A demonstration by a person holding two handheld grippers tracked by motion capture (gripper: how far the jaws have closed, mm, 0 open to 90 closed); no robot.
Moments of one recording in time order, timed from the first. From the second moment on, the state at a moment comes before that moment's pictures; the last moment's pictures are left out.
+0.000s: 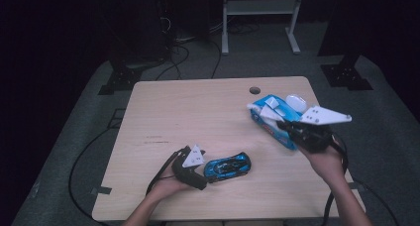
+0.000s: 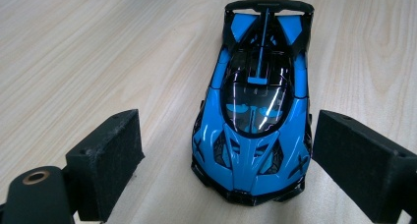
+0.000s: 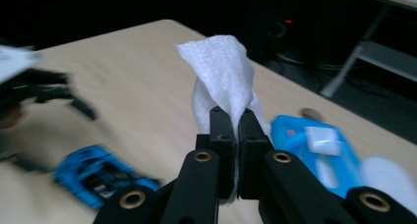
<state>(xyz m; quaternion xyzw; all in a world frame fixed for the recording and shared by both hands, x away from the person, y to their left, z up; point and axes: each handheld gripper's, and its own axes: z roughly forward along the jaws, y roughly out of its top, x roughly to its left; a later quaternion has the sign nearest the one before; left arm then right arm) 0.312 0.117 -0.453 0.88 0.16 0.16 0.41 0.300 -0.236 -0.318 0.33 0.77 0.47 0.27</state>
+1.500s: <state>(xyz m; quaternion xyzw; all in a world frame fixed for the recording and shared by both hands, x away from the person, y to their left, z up) 0.312 0.119 -0.457 0.89 0.15 0.15 0.41 0.254 -0.188 -0.338 0.26 0.84 0.47 0.13</state>
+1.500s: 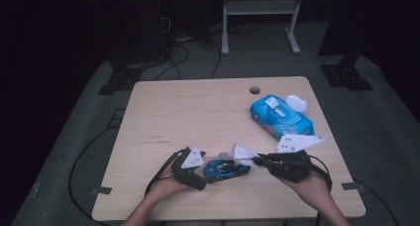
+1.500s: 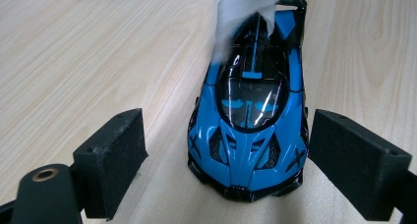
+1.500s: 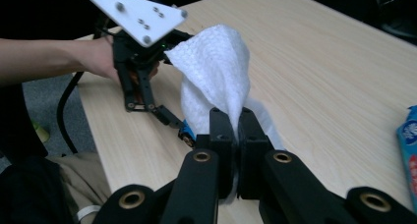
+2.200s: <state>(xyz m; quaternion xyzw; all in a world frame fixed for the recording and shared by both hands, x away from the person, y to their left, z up) 0.312 0.117 -0.460 0.89 0.13 0.14 0.41 0.307 -0.149 -0.416 0.28 0.89 0.35 0.13</state>
